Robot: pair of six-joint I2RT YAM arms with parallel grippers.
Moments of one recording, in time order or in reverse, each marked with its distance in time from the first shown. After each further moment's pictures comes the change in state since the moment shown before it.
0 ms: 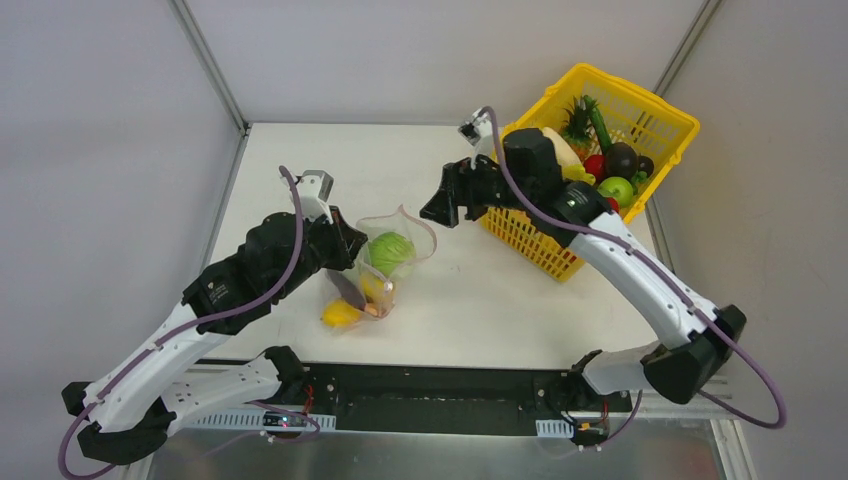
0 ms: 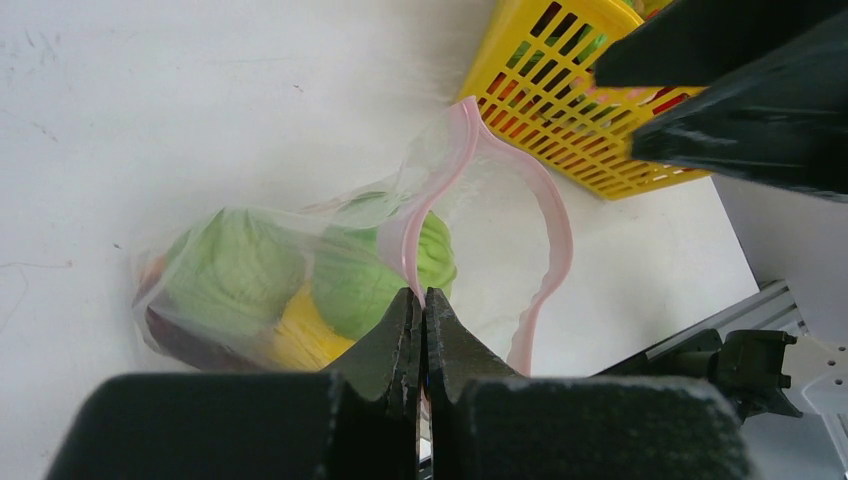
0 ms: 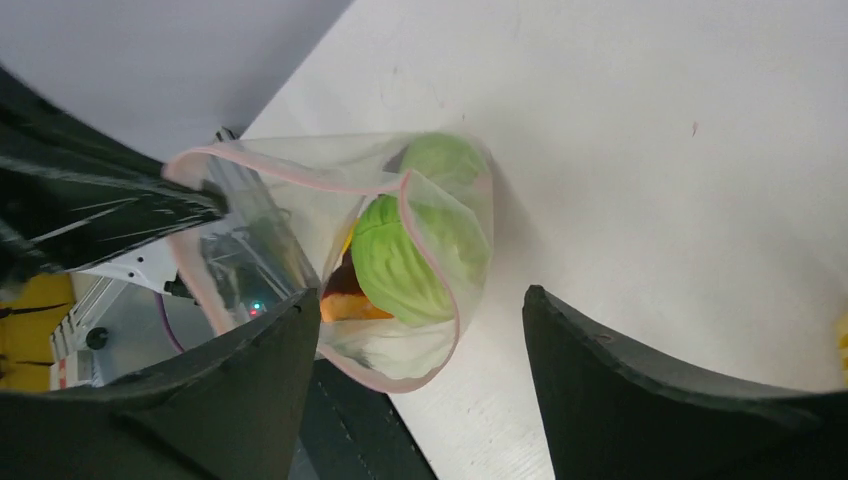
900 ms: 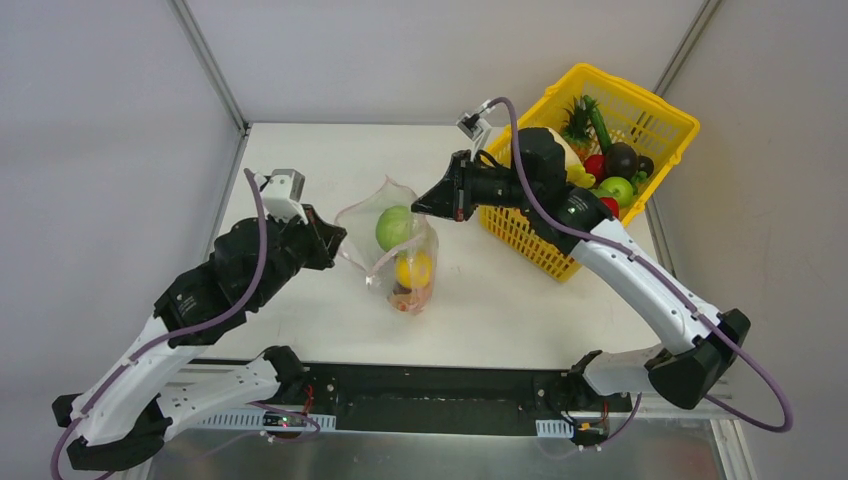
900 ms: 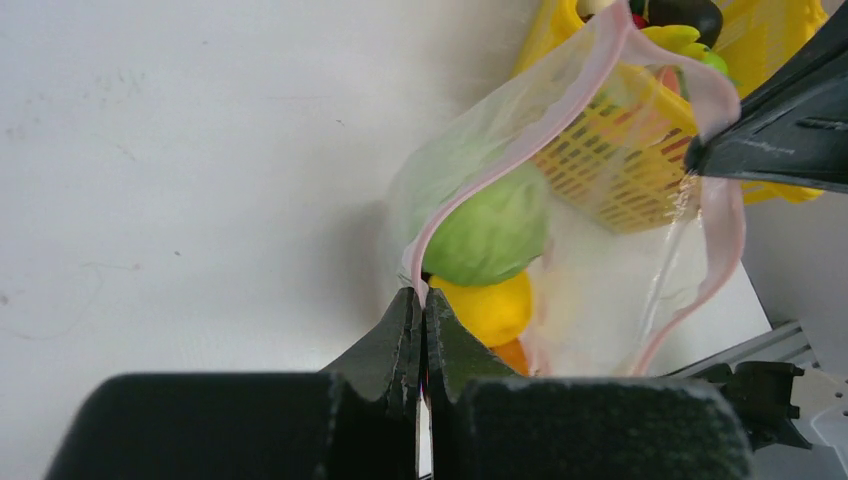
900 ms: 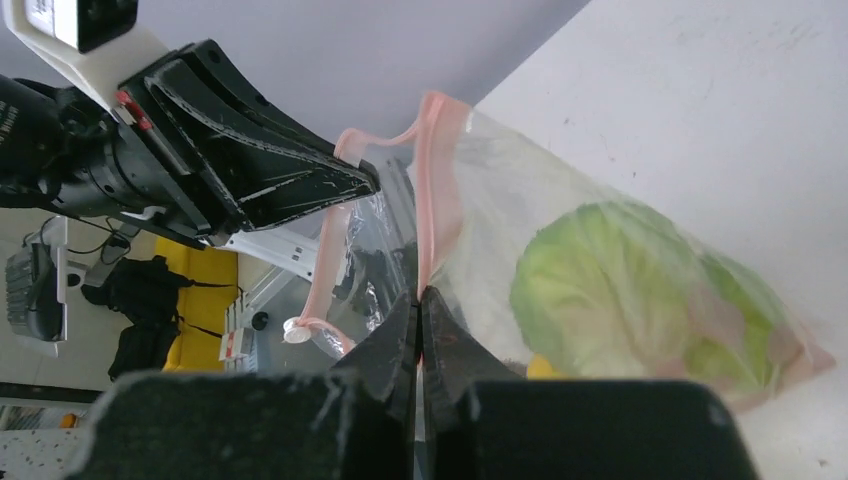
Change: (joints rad) left arm 0.000 -0.047 0.064 -0.064 -0.080 0.018; right arm 0.021 0.007 -0.036 0.192 -0.217 0.239
